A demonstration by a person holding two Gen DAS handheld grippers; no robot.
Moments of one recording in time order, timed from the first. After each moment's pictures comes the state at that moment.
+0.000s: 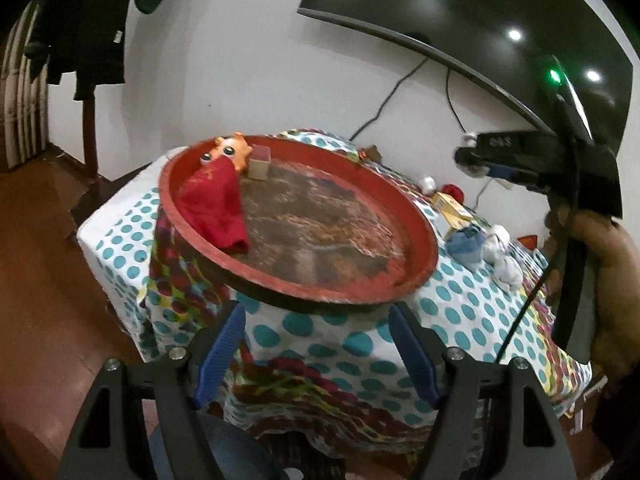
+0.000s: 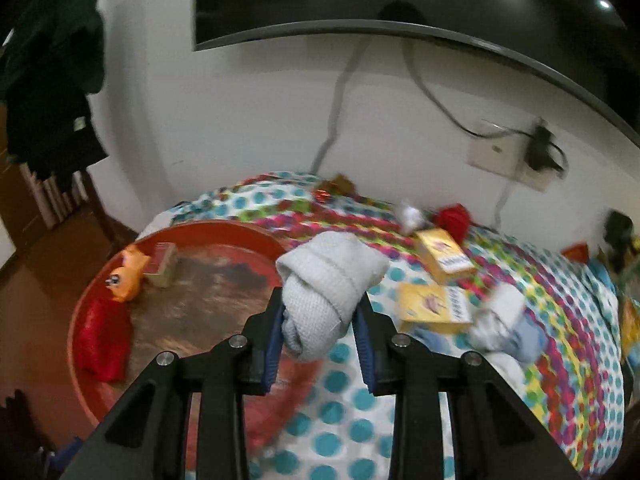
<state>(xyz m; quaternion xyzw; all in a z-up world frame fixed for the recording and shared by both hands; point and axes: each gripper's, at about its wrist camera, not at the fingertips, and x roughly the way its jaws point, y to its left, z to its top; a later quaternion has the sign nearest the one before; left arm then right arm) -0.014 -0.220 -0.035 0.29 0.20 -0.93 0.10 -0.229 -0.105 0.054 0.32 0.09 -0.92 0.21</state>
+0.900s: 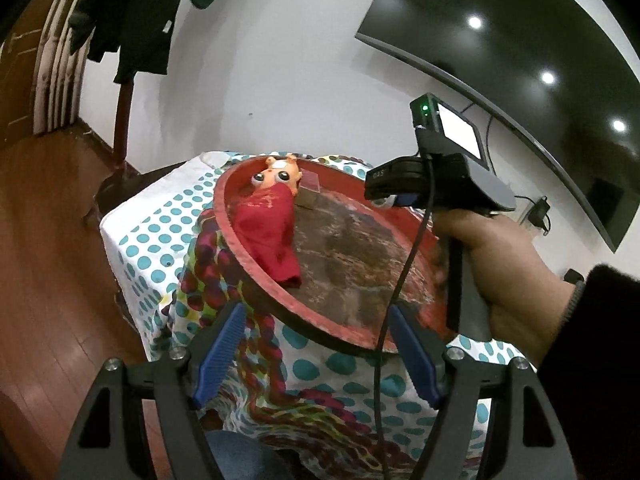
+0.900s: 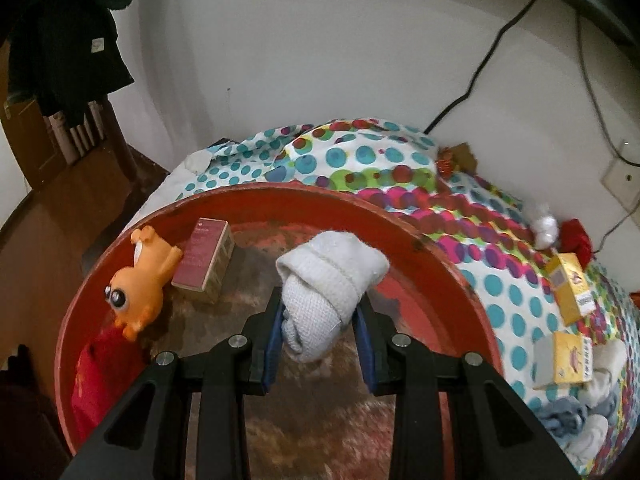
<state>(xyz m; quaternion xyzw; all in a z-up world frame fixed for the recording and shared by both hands) -0.005 -0.262 -0.030 0.26 0.26 -0.92 0.15 -0.298 -0.253 -0.015 0.41 0.15 -0.86 0.26</state>
